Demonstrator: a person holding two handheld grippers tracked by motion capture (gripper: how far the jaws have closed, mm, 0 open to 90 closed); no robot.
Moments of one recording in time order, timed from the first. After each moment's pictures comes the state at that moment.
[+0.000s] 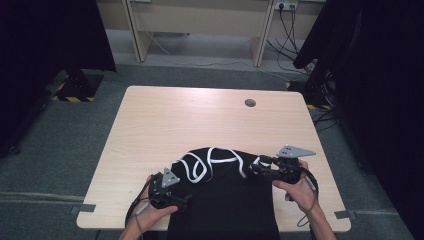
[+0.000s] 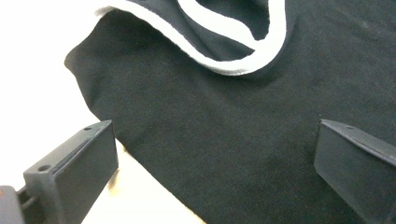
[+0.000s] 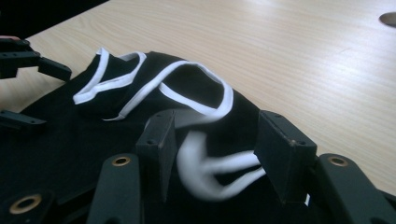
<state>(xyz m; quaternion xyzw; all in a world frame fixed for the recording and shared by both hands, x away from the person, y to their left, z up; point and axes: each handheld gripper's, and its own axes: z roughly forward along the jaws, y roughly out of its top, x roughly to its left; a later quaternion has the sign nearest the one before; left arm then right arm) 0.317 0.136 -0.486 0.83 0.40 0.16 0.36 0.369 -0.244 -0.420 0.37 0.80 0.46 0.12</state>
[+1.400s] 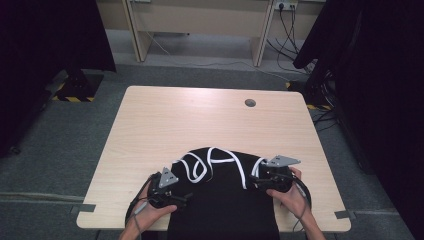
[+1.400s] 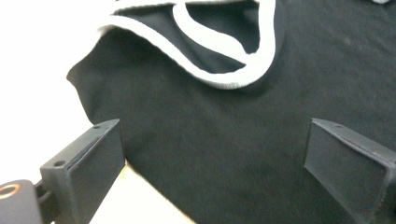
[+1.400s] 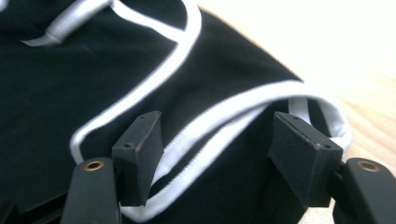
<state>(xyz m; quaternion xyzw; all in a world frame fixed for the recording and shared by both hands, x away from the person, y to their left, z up) 0.318 0.138 -0.483 0.82 0.38 0.16 0.39 0.372 -0.235 -0.470 0.39 0.84 0.36 0.15</state>
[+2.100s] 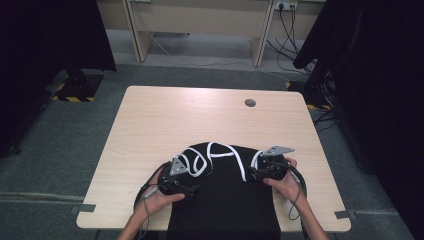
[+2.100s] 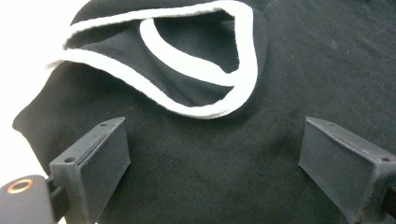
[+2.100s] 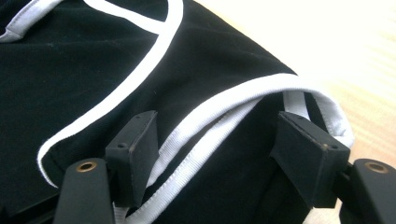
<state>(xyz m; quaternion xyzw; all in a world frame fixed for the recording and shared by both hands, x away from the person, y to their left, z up) 0.357 0.121 -0.485 0.84 0.35 0.14 0.38 0.407 -0.232 -0.474 0.40 0.84 0.34 0.16</state>
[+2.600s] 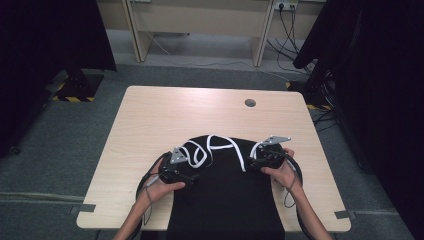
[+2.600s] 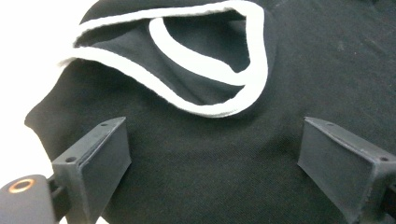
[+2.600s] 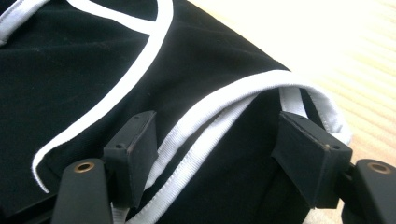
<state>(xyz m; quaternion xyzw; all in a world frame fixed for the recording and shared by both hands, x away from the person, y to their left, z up) 0.387 0.124 -0.485 0.84 0.37 0.15 0.38 0.442 -0.229 -0.472 0.42 0.83 0.33 0.16</state>
